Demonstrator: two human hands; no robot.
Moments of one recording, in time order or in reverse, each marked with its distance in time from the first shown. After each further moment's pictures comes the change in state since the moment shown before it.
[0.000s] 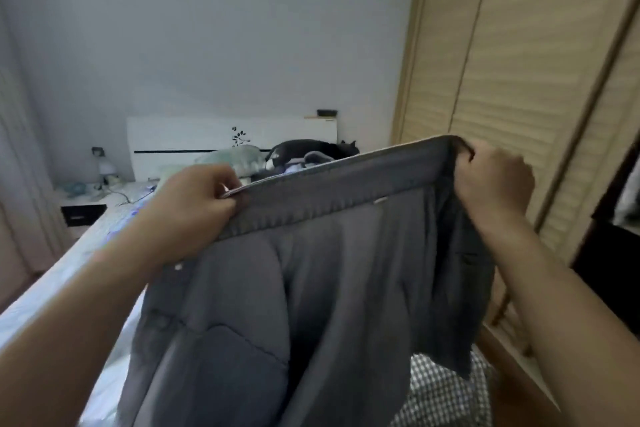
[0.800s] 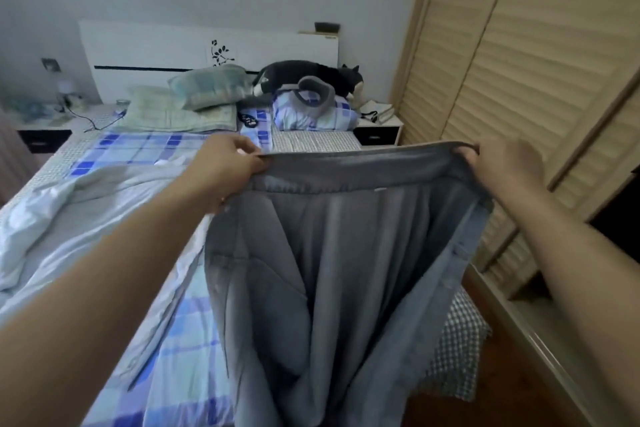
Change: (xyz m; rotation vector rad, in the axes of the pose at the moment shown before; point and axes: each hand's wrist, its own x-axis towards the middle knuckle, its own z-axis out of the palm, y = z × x) left_hand 0.140 -0.077 0.192 -0.443 -0.146 -0.436; right_hand 0.036 0.109 0.224 -0.372 -0.430 -0.224
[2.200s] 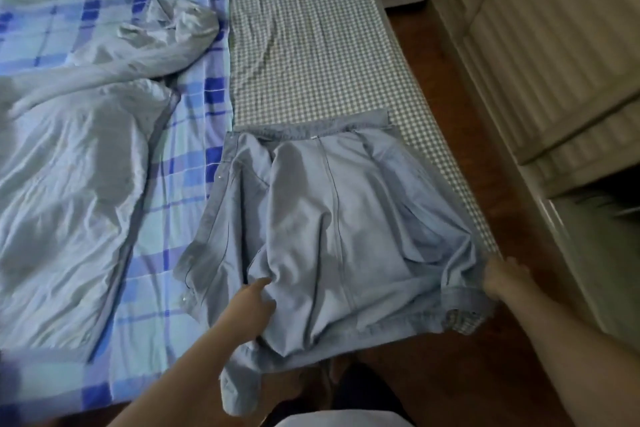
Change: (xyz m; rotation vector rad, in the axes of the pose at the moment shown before) left_hand 0.052 -0.288 0.312 0.634 -0.706 -0.619; right_hand -0.118 0.145 0.431 -0.134 -1.253 0.425
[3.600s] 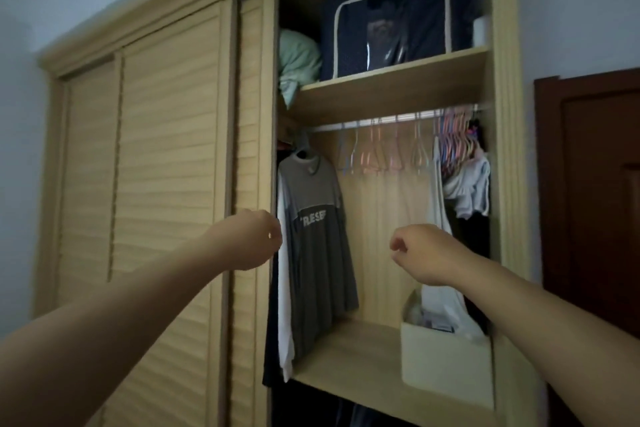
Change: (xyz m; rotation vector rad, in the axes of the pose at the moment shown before) left_hand -0.564 0.809 -0.029 0.547 0.841 1.580; right_hand -0.353 0.648 -0.437 0.446 1.125 0.094
